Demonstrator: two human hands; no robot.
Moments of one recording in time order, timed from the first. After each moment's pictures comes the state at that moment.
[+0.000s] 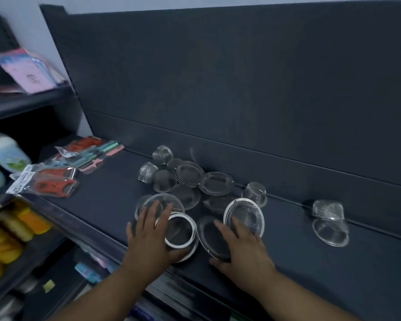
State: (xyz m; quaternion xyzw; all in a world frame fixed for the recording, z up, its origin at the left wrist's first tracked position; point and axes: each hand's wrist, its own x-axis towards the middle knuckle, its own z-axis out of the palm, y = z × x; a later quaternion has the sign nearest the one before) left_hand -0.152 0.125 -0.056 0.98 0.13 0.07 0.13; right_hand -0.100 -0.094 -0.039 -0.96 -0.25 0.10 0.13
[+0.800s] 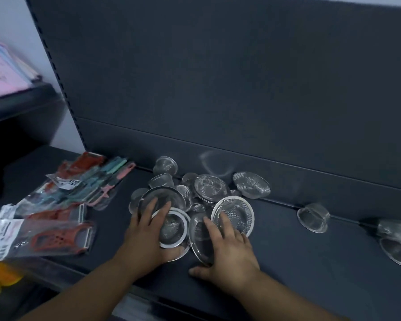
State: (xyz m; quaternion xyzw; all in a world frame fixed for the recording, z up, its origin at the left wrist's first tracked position) left_hand -0.059 0.346 -0.054 0.97 0.04 -0.01 0.23; right_hand -0.054 0.138 -0.039 -0.98 -0.15 0.11 0.11
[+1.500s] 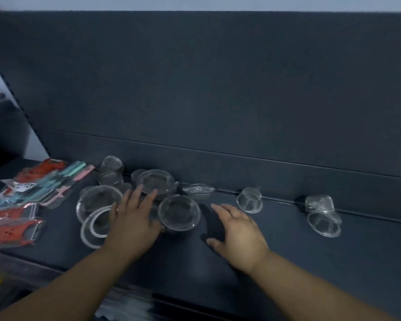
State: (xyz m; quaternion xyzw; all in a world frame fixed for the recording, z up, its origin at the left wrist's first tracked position) left_hand -0.074 0.200 0.002 0.99 0.07 0.06 0.13; right_hand -0.065 -0.036 -0.010 -0.97 -0.16 0.02 0.18
